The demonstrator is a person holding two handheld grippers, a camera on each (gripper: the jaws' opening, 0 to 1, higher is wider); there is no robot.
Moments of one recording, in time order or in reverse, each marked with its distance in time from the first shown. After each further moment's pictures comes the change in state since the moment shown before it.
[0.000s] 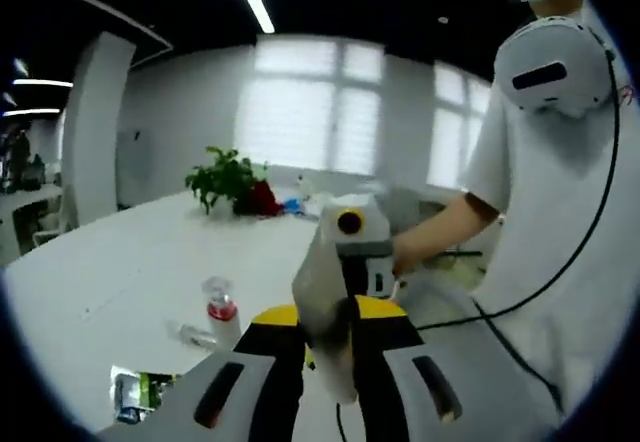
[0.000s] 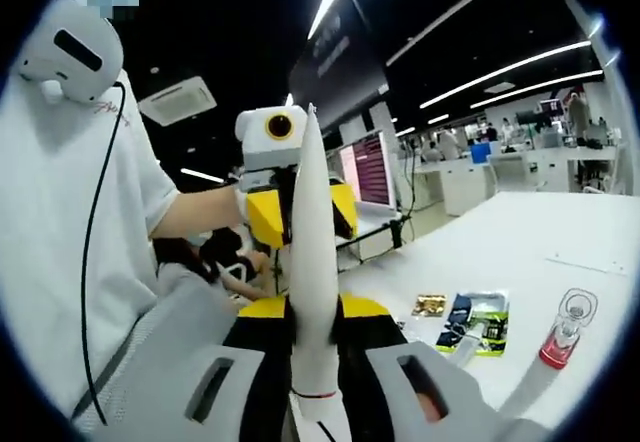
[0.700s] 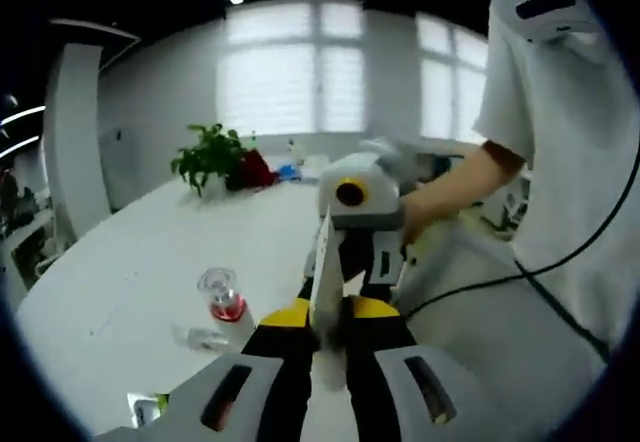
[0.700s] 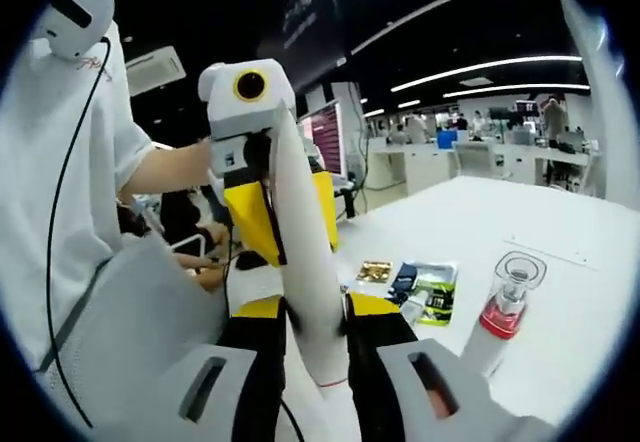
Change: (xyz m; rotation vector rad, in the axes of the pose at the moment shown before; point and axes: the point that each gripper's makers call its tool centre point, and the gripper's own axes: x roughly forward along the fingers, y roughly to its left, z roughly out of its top) left arm 0.055 0.030 -0.031 0.139 0.115 -0.023; right arm -0.030 -0.058 -0.040 -0.028 0.117 -0.205
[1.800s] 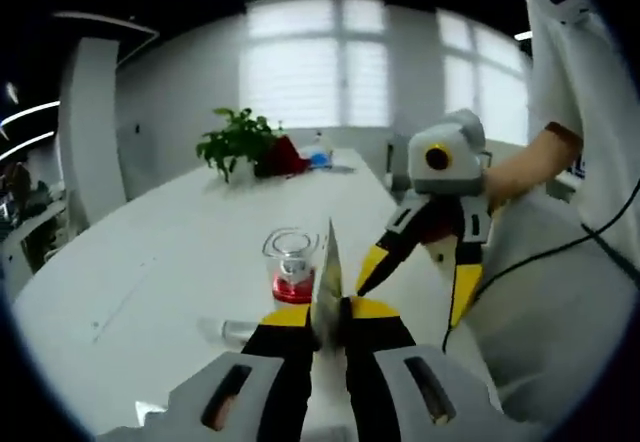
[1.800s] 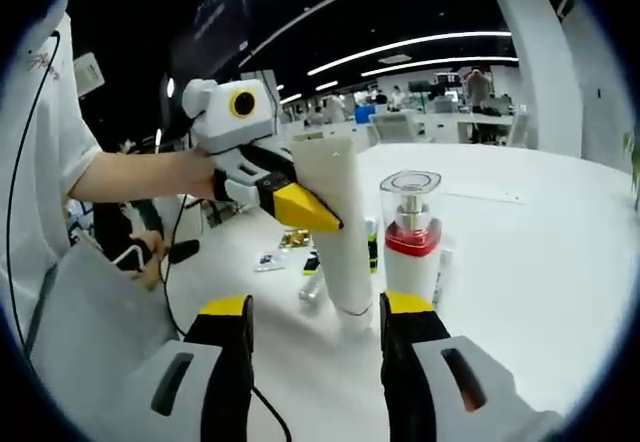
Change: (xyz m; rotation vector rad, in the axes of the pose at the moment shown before) left arm 0.034 0.082 -0.048 -0.014 0.006 0.085; right arm -0.031 -0.051 -0.046 0.139 0.073 -0.294
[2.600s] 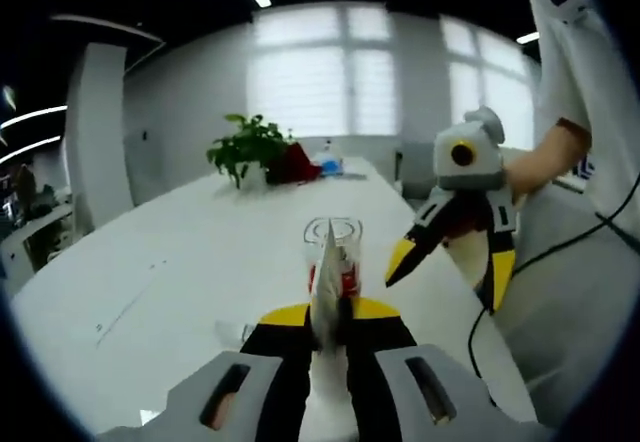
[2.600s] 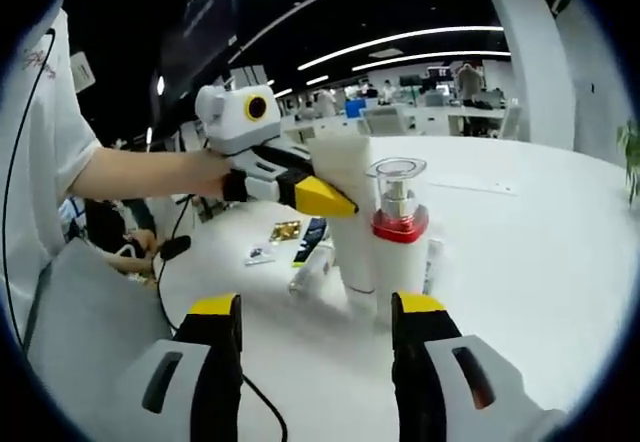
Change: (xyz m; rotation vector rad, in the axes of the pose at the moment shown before) left arm 0.008 0.025 -0.009 -0.008 -0.057 0.028; right arm -0.002 -0.007 -0.007 0.016 0.026 -0.040
